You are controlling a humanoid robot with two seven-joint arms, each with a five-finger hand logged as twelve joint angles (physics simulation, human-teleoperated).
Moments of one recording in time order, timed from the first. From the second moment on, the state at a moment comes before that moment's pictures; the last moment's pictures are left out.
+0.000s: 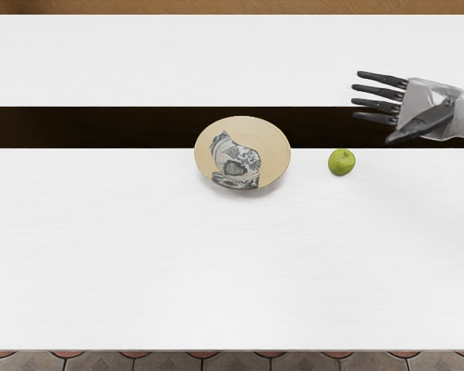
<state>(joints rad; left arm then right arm) 0.02 0.00 -0.04 -0.09 -0.01 -0.10 0.08 0.88 -0.89 0.53 1.11 0.15 0.61 -0.25</state>
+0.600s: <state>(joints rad) 0.02 0.00 -0.04 -0.09 -0.01 -0.10 0.08 0.93 -1.01 0.67 1.51 -0.52 0.46 -0.33</state>
